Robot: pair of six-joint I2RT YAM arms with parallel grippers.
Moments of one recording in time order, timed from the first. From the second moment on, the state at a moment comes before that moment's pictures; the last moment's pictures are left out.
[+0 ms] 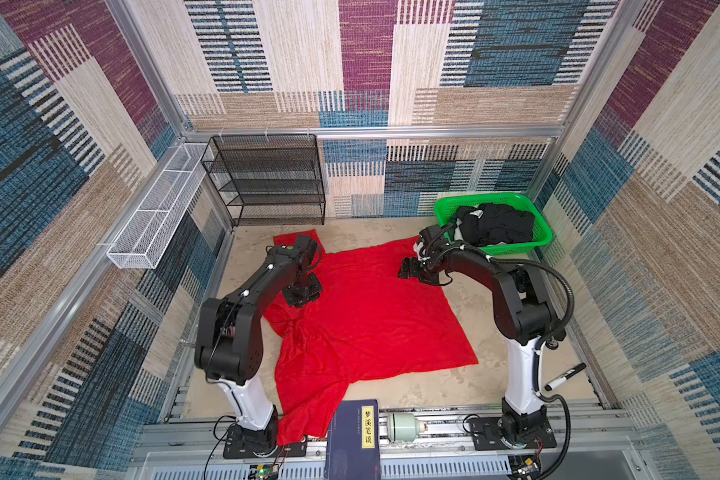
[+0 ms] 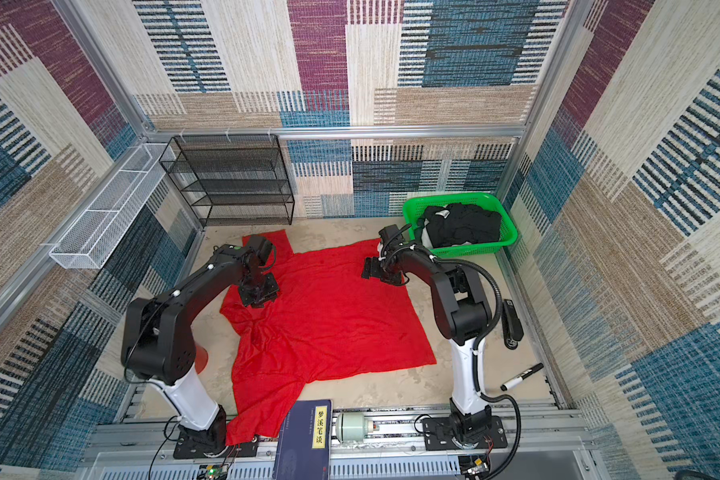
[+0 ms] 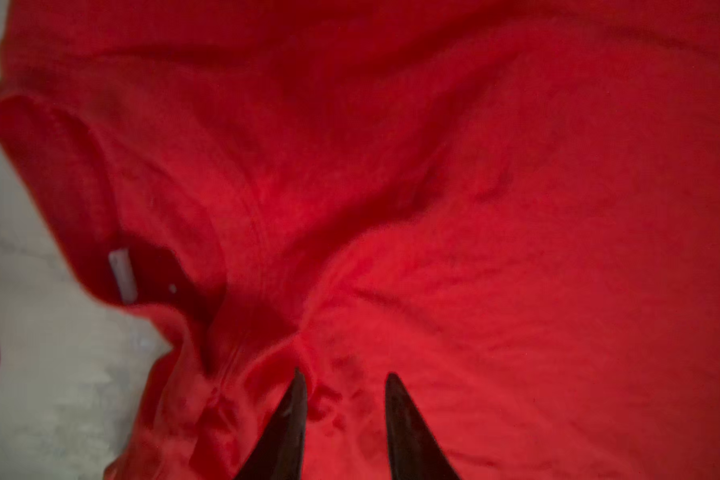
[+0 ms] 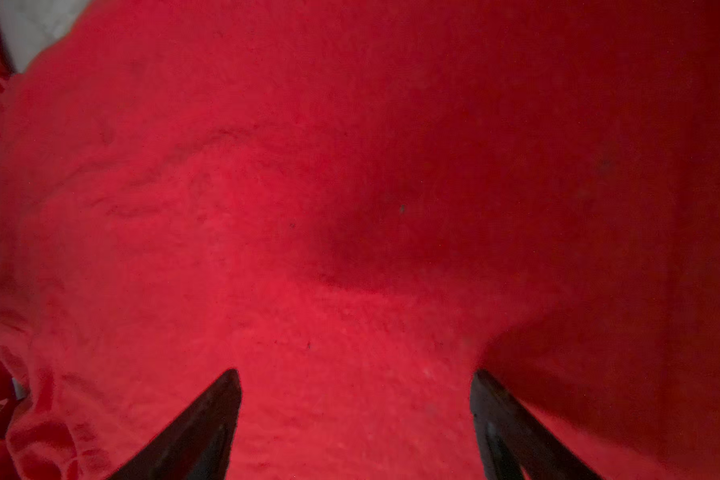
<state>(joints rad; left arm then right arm) -0.23 1.87 1.45 -1.02 -0.03 -0.71 0.33 2.13 1.58 -0.61 -0.30 0.44</state>
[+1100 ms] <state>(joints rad) -0.27 1.85 1.41 -1.06 0.01 -0.57 0.22 1.97 1.49 -0.69 -0.16 0.47</state>
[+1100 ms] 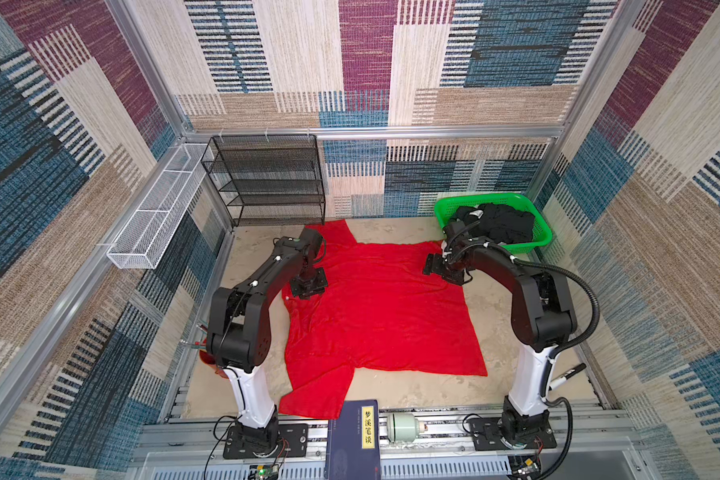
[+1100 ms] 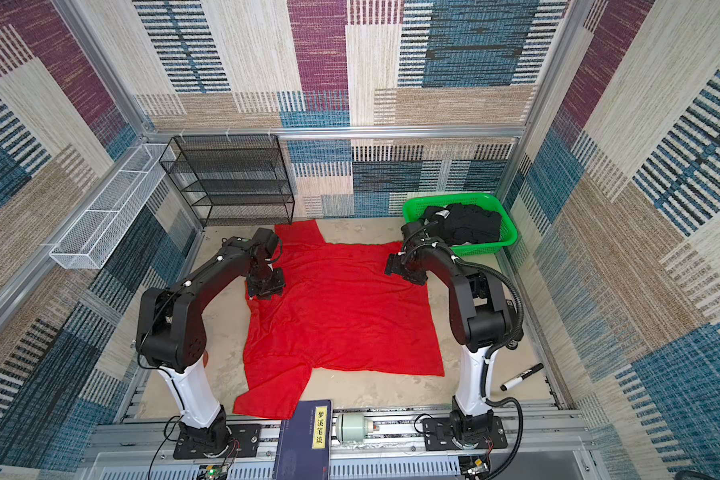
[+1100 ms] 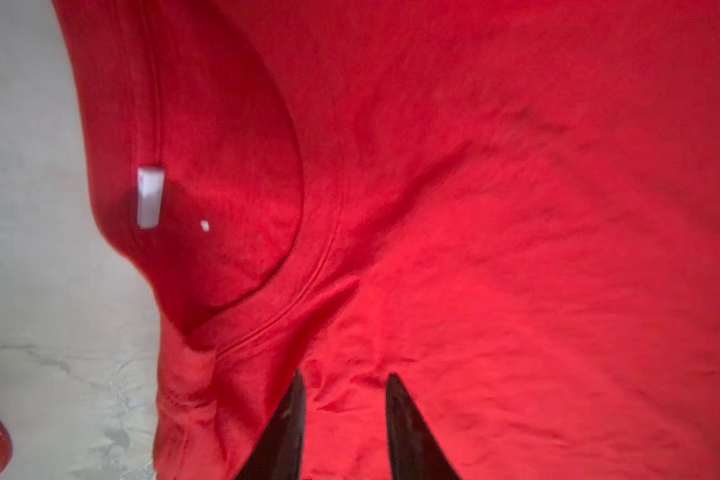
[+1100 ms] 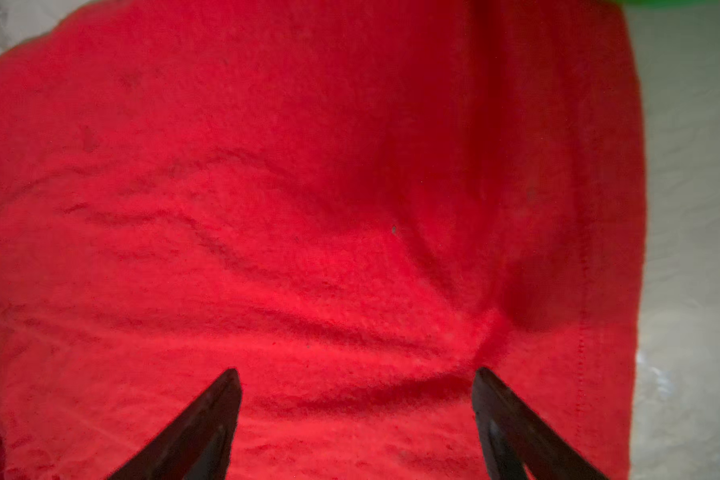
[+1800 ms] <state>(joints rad) -0.13 1.64 1.26 -1.06 -0.07 -0.70 0.22 1.77 1.21 -0.63 -0.19 0.43</state>
